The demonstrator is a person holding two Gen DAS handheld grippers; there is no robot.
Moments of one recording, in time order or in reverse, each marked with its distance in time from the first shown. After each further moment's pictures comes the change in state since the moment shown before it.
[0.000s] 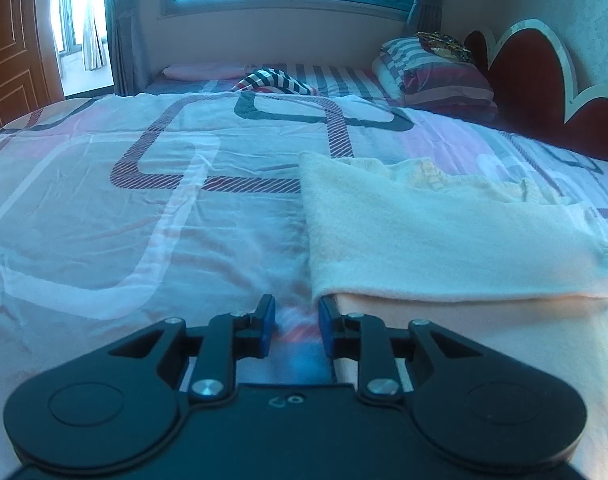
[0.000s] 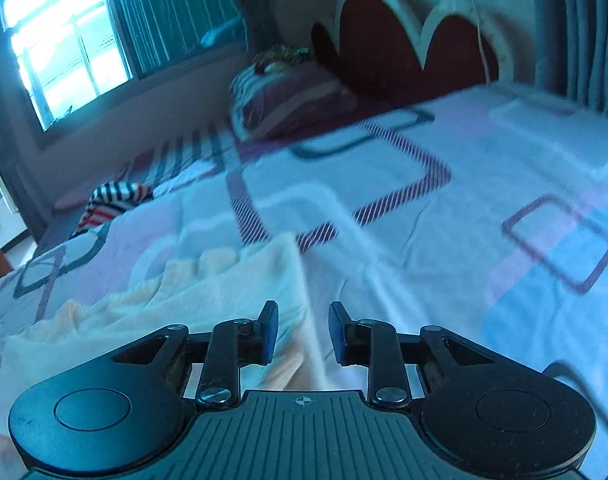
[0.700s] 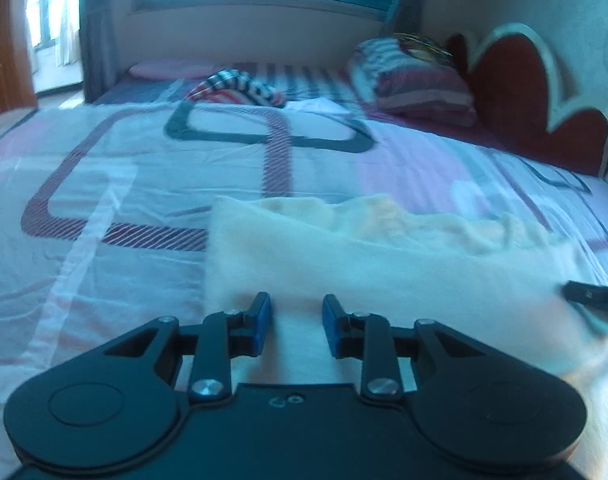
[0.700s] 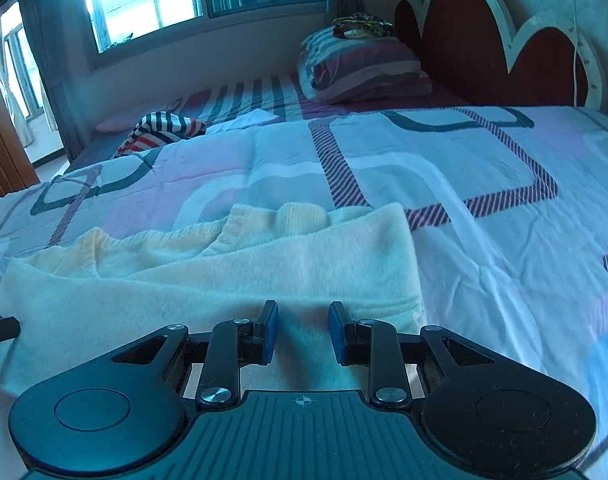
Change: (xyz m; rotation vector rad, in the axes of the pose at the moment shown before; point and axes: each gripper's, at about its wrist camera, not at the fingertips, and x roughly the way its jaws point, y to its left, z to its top) left arm 0.066 -0.038 0.047 -0.028 0.003 -0.071; right arm 0.068 0.057 -0.017 -0.223 0.123 0.109
